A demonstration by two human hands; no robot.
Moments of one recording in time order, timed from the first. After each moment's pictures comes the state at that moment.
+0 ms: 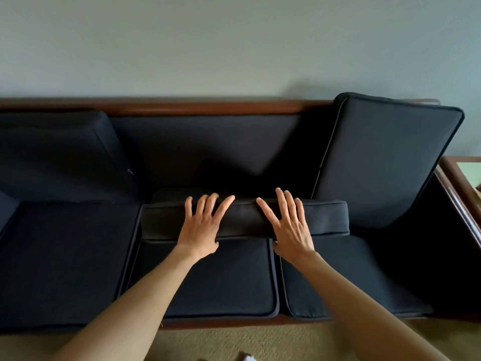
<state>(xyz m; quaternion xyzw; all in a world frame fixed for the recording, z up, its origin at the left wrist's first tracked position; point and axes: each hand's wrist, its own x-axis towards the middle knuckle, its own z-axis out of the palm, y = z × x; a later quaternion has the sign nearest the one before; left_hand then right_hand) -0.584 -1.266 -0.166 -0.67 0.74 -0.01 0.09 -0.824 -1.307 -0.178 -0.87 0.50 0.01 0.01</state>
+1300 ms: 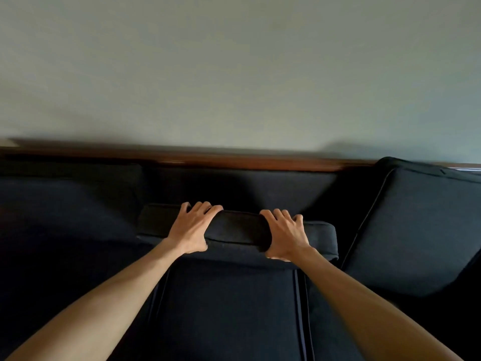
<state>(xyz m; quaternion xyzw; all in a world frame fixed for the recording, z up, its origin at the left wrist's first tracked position) -0.416 -1.412 -0.102 -0.65 0.76 0.07 0.07 -0.681 -1.469 -0.107 -0.87 0.48 0.07 0.10</state>
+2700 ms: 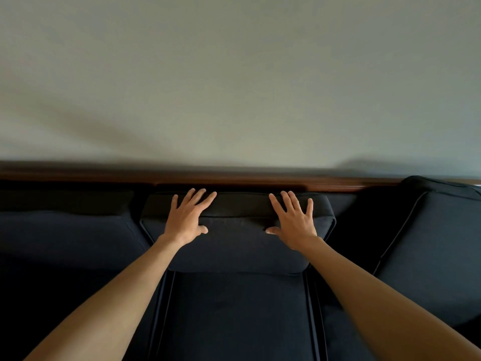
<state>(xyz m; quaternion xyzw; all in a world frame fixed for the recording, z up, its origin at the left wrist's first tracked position) -0.343 -1.523 -0.134 -0.71 0.69 0.13 0.01 -0.631 -1.583 -0.132 -0.84 0.53 0.10 0.08</state>
